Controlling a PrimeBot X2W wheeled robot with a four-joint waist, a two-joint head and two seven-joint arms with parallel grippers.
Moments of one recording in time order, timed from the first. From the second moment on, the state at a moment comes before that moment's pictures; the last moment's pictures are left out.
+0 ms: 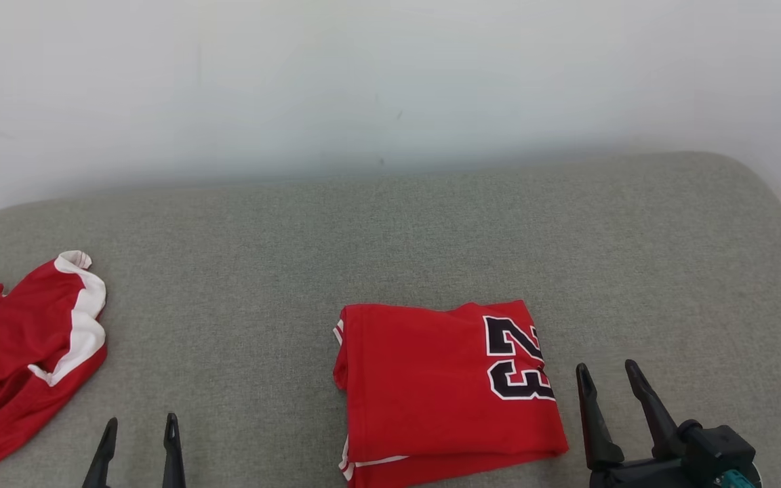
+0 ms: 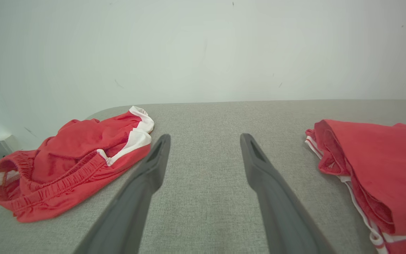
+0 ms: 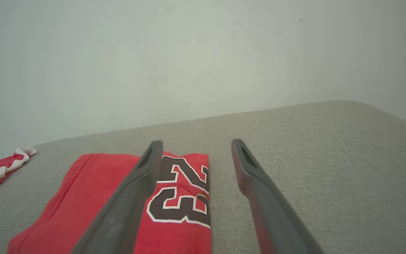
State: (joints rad) left arm 0.07 0.05 0.12 0.15 -0.06 -0.12 -0.26; right arm 0.02 -0.11 0.03 0.17 0.23 0.13 -0.26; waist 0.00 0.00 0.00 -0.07
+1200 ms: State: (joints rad) left arm 0.07 0.05 0.10 0.17 -0.03 -0.11 -0.26; right arm 0.01 -0.10 0.04 0.22 0.19 0.13 -0.26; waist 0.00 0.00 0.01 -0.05
